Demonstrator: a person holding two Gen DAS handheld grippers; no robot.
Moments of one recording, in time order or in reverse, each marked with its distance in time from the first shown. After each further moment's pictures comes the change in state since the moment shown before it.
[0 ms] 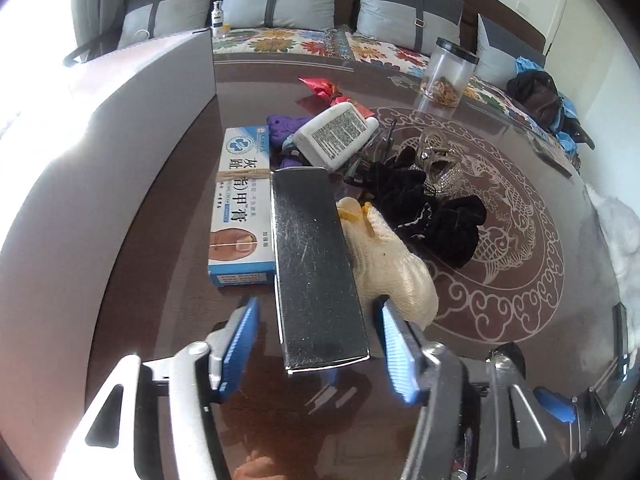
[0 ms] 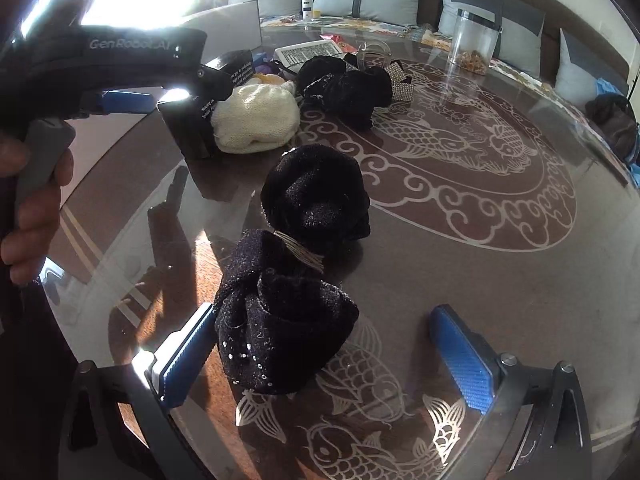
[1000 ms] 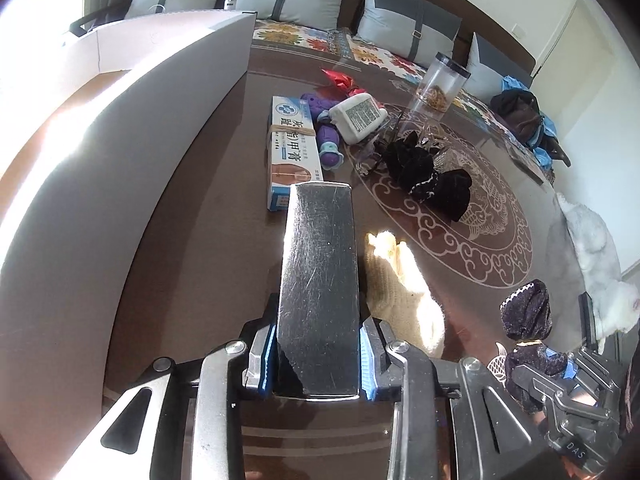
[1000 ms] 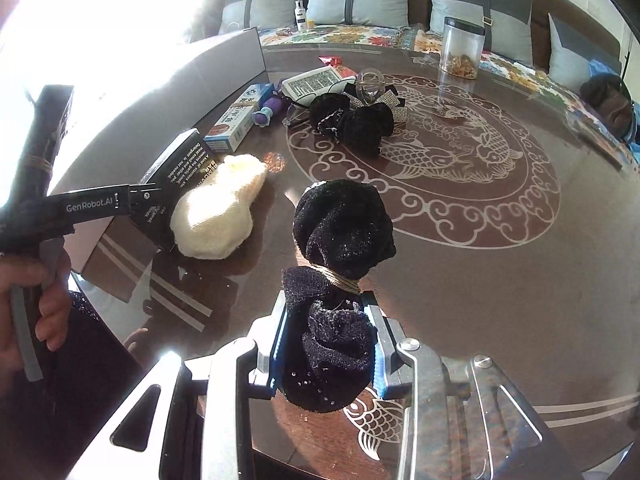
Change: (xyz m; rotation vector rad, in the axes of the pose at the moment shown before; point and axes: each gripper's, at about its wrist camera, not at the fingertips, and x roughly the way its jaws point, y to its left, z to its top) left arm -0.048 0.056 -0.051 -0.078 -0.020 -0.117; right arm -0.050 0.008 0.005 0.073 -0.026 0.050
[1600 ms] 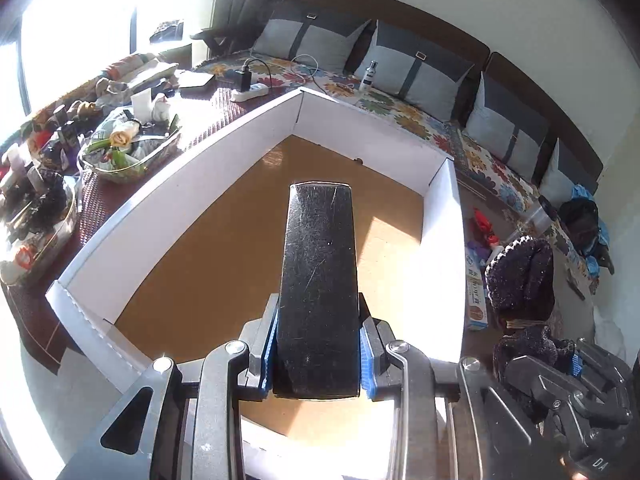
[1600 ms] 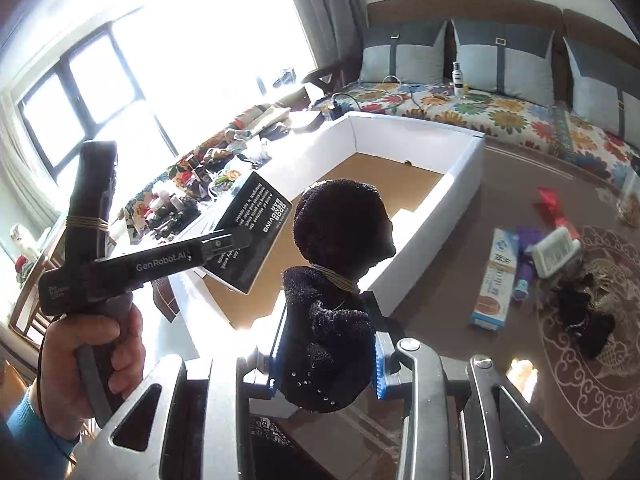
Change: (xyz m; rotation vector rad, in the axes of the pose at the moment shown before) left arm -0.142 0.207 0.049 -0.256 -0.149 0.224; right arm -0.020 0.233 0.140 -0.218 -0.144 0.409
